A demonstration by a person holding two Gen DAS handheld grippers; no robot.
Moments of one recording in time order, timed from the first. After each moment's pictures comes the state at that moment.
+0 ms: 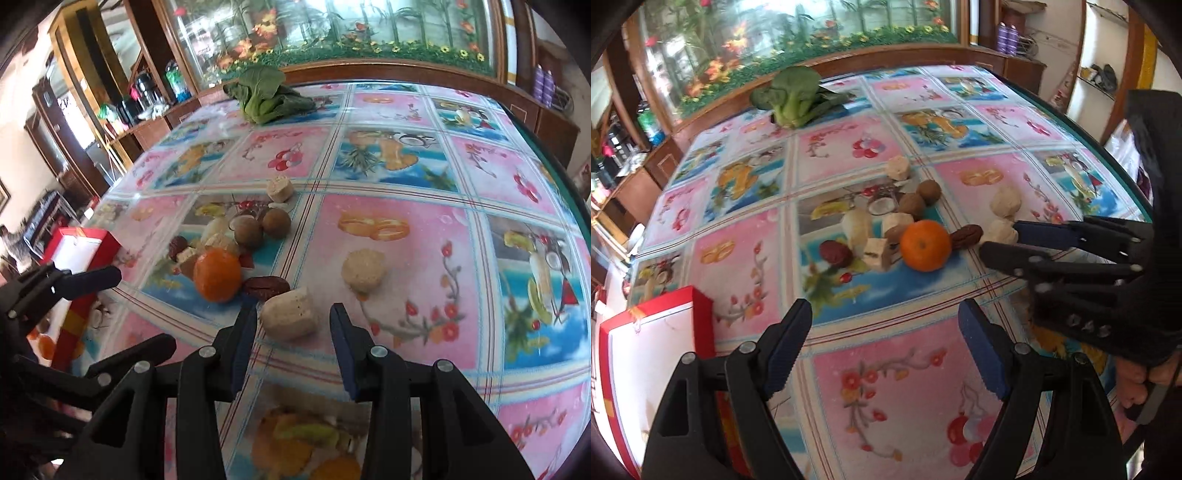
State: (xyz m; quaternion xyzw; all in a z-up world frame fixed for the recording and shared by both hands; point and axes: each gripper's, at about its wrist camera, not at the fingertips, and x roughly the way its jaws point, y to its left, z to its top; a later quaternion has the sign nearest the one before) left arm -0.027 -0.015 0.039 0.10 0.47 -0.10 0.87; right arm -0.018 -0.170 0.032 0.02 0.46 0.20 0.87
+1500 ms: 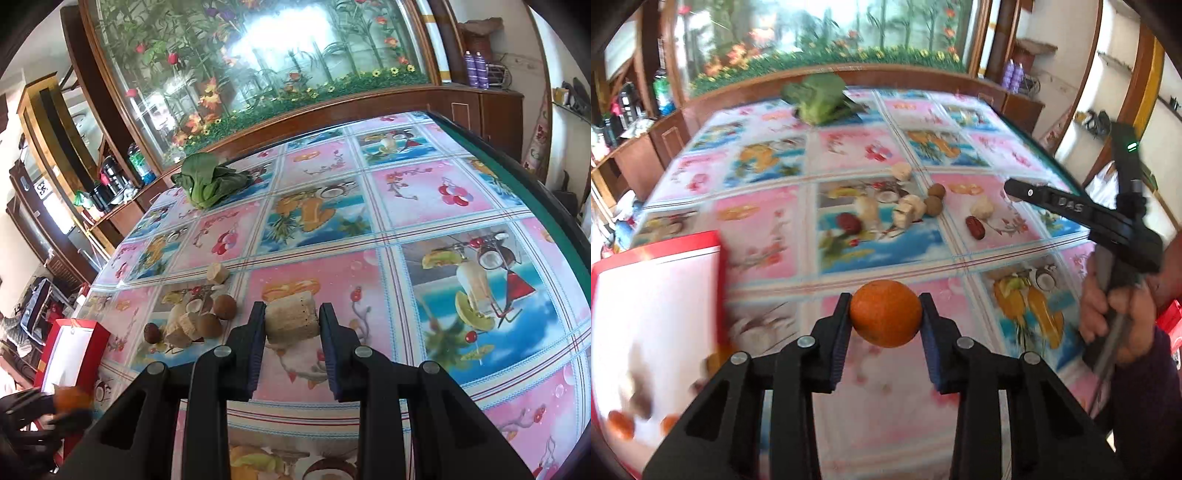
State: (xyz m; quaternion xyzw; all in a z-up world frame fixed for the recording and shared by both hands) left arm -0.093 0.030 0.067 0.00 0.44 -0.10 0.89; right arm -0.021 -0.242 0.052 0.14 0.37 0.12 0.91
